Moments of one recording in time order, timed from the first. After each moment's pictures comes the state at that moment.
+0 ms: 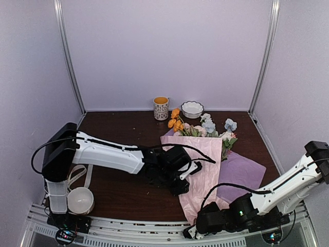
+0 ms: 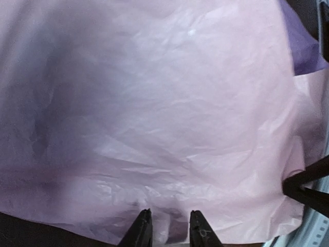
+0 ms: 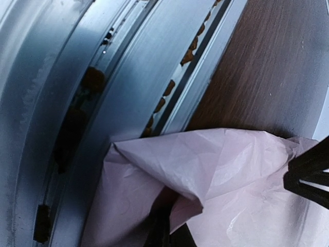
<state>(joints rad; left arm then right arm) -1.22 1.99 1.40 -0.39 0.09 -0.18 1.66 1.48 0.62 -0.37 0.51 -0.59</state>
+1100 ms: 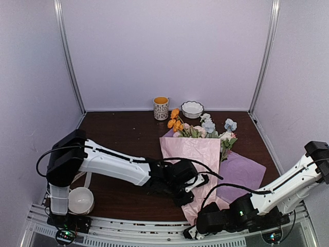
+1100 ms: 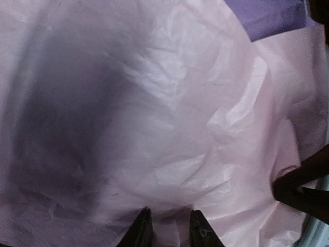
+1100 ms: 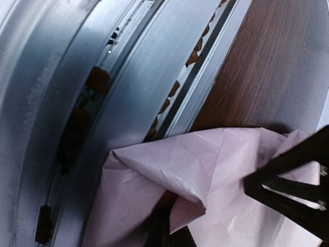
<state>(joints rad) -1.30 2.04 1.38 -0.32 0.05 -0.12 1.66 1.48 0.61 -0.36 0.50 -0.60</state>
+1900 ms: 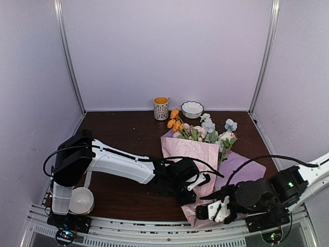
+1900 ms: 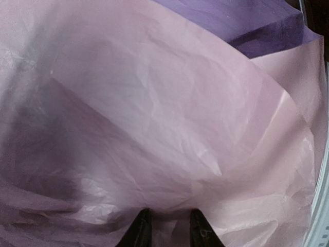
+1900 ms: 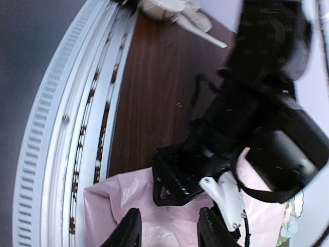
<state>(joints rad) -1.28 2.12 1.43 -0.31 0.14 -0.15 1.66 0.97 0.70 -0.47 0.42 -0.41</state>
